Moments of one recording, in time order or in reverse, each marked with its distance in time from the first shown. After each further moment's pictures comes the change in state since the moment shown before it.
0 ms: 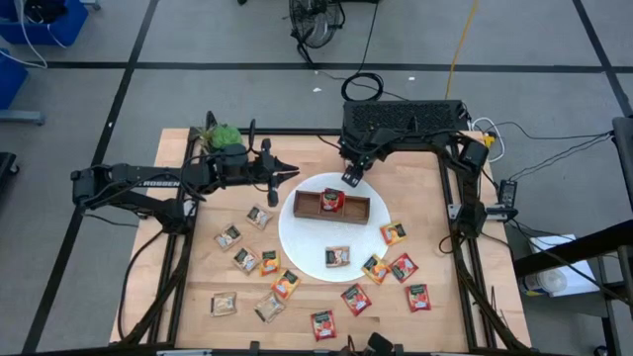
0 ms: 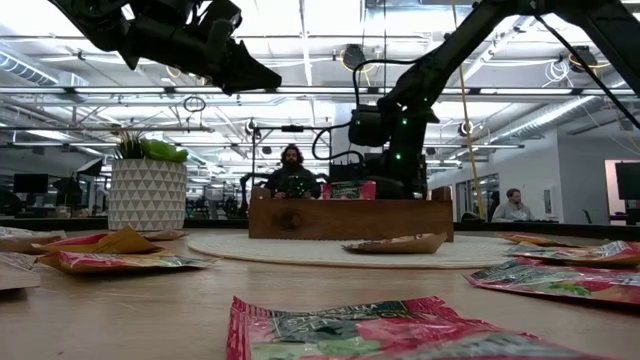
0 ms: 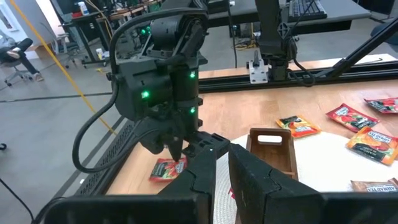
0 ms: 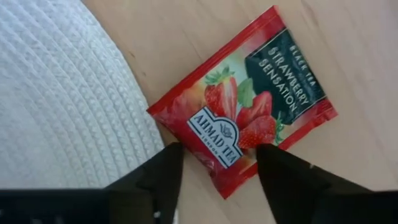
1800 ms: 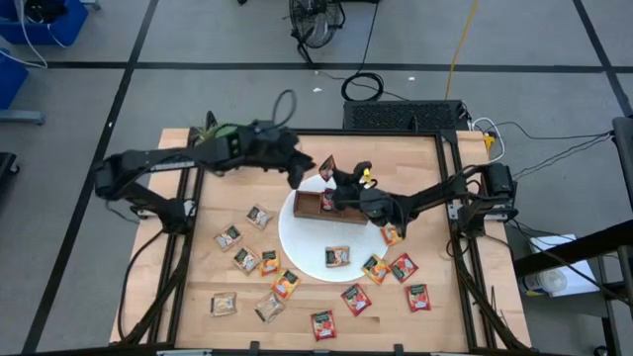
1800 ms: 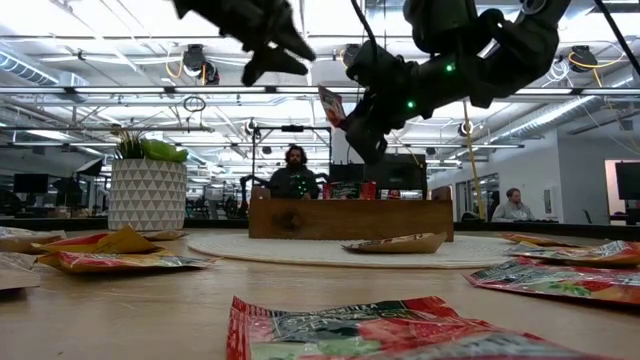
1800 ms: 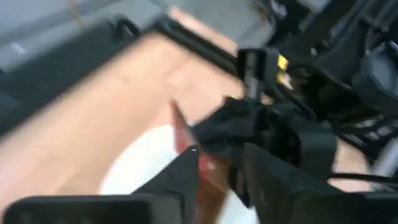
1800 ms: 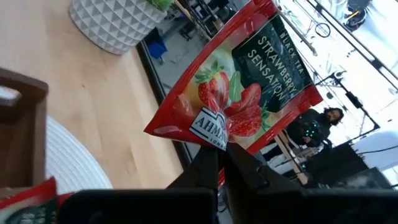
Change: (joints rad) left arm 0.009 0.237 0.578 -0.648 0.049 -0.562; right arm 0.559 -0.245 -0.529 1.505 0.809 -0.779
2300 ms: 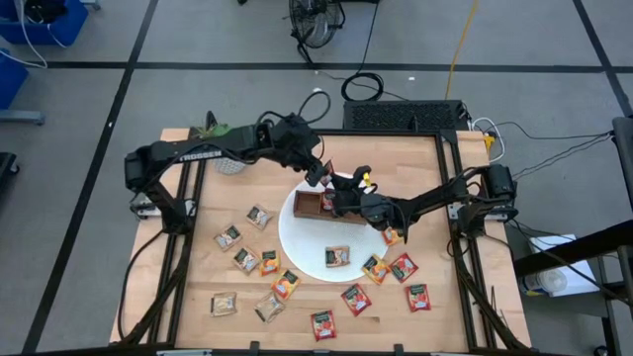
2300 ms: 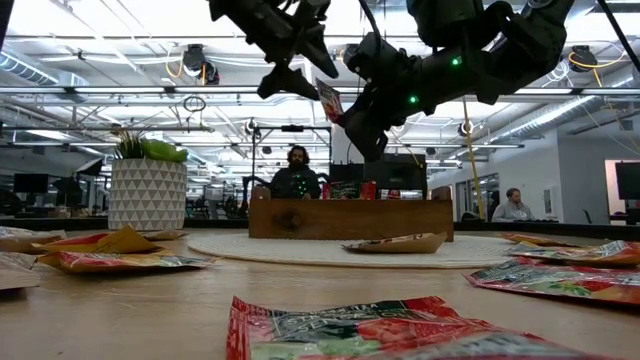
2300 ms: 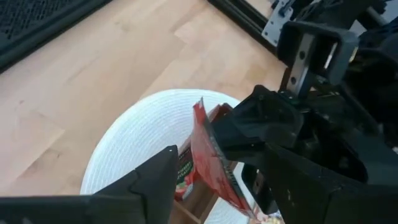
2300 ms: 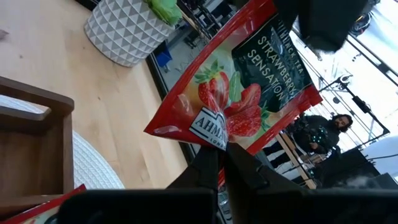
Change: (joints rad) left arm 0.008 0.216 0.249 -0.243 0.024 -0.067; right arm 0.038 0.000 0.000 0.005 0.006 0.010
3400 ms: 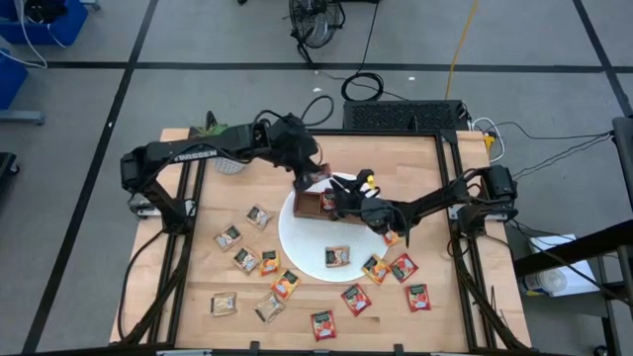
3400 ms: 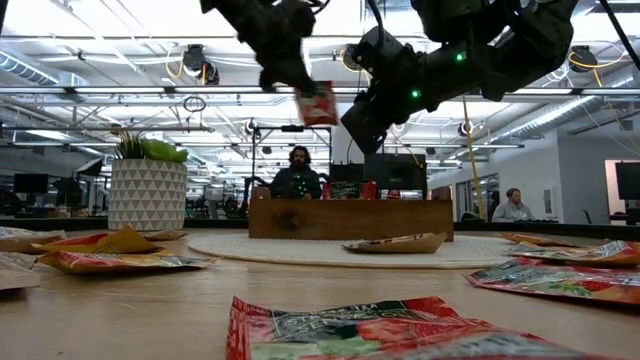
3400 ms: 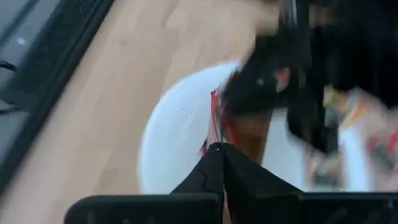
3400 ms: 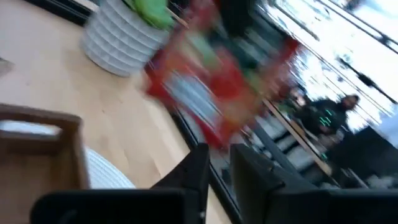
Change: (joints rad) left arm -0.006 -0.038 0.000 -0.130 -0.030 0.471; right arm 0.039 -0.003 0.000 0.001 0.090 0.142
